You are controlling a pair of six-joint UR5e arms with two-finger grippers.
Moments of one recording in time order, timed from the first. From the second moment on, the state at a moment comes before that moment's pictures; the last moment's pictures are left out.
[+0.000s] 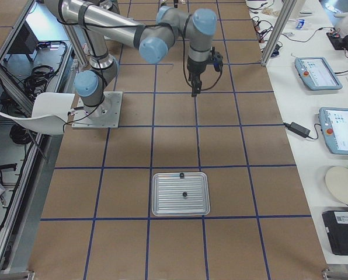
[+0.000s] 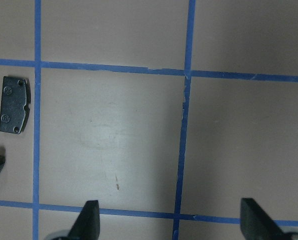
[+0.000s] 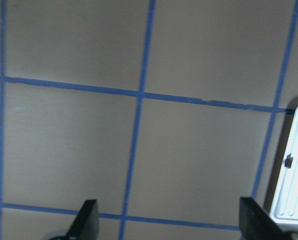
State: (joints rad) left arm -1.51 -1.44 -1.95 -1.28 1.60 -0.01; right arm 1.01 -1.46 1.60 -1.69 -1.60 -0.70
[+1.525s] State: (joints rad) left arm -1.51 -1.44 -1.97 -1.23 1.60 -0.01; right arm 0.59 -0.95 1.53 -2.14 -1.60 -1.27
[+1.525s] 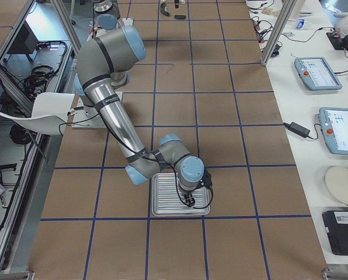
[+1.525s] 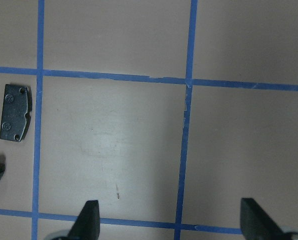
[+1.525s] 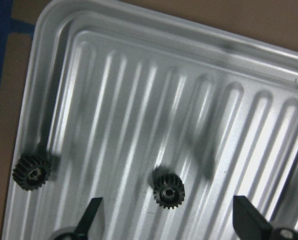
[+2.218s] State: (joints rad) left arm -1.51 -1.44 -1.97 -1.23 1.60 -0.01; right arm 0.59 -0.94 1.54 -2.17 -1.59 -1.28
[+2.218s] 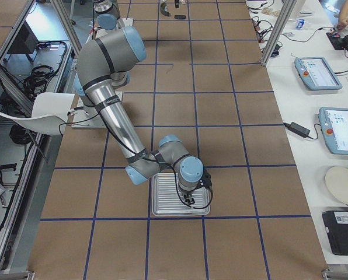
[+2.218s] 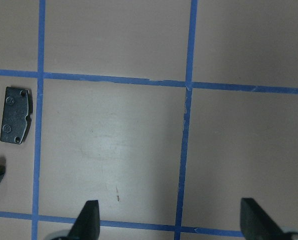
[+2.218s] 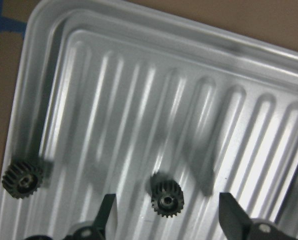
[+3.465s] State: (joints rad) left arm -1.51 -1.44 -2.00 -1.18 1.60 -0.01; right arm 0.60 -0.98 1.53 -2.16 -1.62 -1.25
